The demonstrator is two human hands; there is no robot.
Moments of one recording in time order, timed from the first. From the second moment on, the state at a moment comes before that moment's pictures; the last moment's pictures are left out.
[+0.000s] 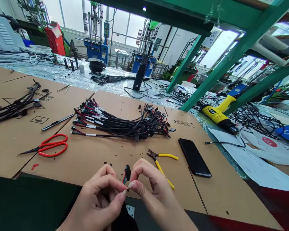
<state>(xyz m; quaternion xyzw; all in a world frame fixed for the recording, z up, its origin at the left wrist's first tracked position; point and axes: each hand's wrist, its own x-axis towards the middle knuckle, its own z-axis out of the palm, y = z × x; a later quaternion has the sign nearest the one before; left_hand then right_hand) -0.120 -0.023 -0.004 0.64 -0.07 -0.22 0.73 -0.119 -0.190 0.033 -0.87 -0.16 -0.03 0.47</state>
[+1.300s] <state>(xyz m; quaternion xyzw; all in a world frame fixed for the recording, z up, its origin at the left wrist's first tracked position) -0.120 -0.018 -0.005 0.65 -0.07 -0.13 0.75 -0.122 -0.188 0.034 -0.87 -0.24 -0.38 0.22</state>
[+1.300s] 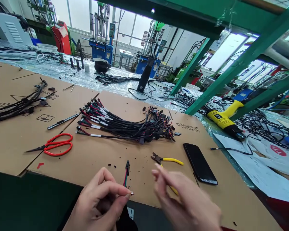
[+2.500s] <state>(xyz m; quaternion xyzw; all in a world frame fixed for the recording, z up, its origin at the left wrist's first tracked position) -0.110 -0.022 0.004 0.66 -0.09 -0.13 0.74 -0.113 -0.167 0.032 -0.74 -0.09 -0.02 0.67</state>
